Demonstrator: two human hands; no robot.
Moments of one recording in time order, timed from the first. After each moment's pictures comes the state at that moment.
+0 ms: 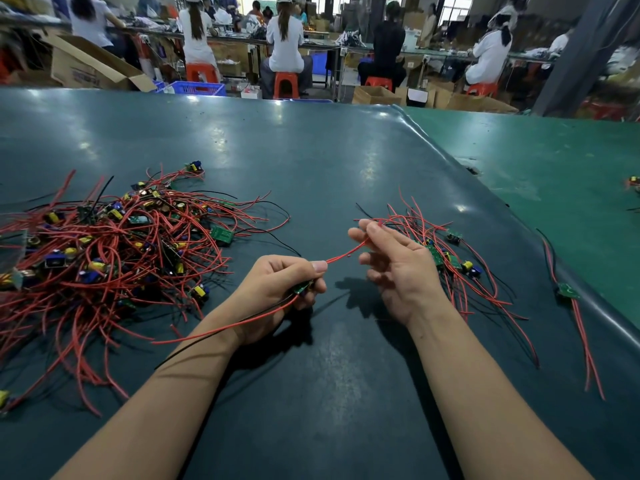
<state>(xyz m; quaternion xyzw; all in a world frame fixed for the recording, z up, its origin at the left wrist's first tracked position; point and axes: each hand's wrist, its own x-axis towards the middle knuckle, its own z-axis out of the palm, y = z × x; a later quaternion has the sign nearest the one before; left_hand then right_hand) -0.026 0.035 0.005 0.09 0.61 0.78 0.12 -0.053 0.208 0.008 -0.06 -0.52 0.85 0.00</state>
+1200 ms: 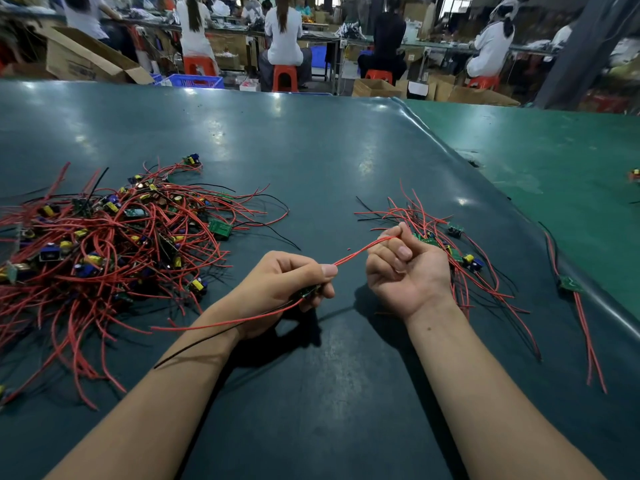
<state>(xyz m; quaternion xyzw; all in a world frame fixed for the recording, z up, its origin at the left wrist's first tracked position) -0.021 0.035 0.008 0.13 0.67 0.72 0.15 -0.051 0.218 0.007 -0.06 -0.16 0.98 -0.13</state>
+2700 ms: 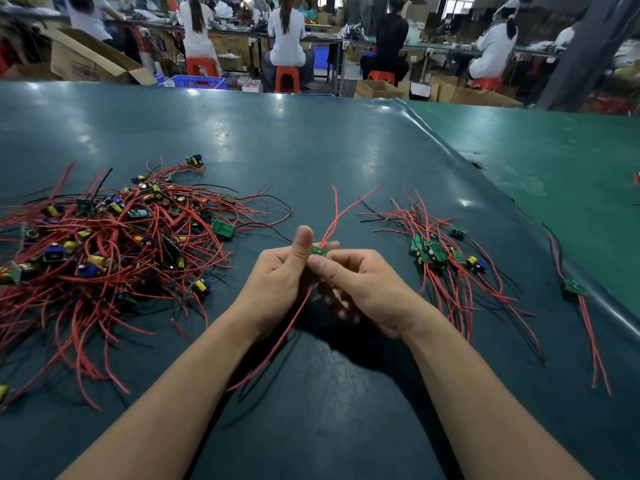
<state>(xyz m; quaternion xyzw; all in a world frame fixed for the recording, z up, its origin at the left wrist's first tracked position) -0.026 0.044 -0.001 0.07 0.63 0.77 0.03 -0.029 0.183 0.004 0.12 -0.71 0.68 -0.13</state>
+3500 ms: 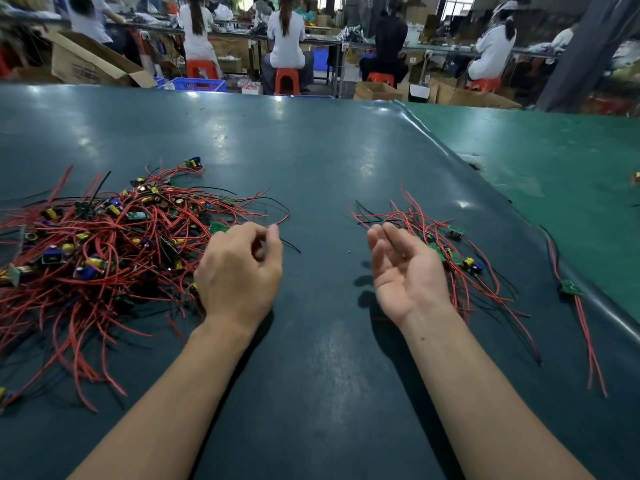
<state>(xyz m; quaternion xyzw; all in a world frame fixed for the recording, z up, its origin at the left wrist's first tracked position) -0.037 0.020 -0.011 -0.05 0.86 0.34 -0.37 -0.045 0.205 0.016 -0.18 -0.30 0.94 0.04</state>
